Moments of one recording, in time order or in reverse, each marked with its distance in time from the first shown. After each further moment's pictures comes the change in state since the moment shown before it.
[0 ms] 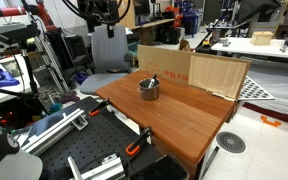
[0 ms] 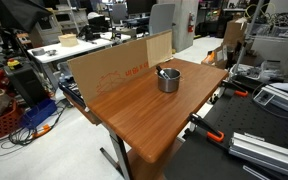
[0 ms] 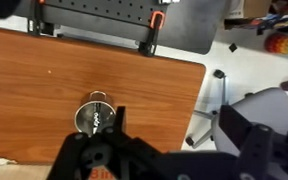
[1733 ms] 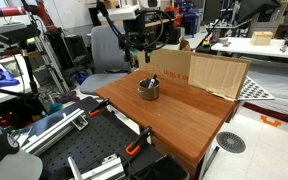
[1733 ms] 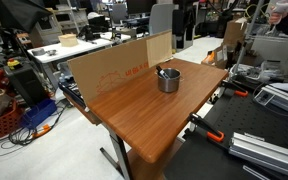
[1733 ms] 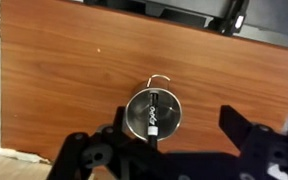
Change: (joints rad) arm -0.093 0.483 0.025 0.188 -0.239 0.231 0.051
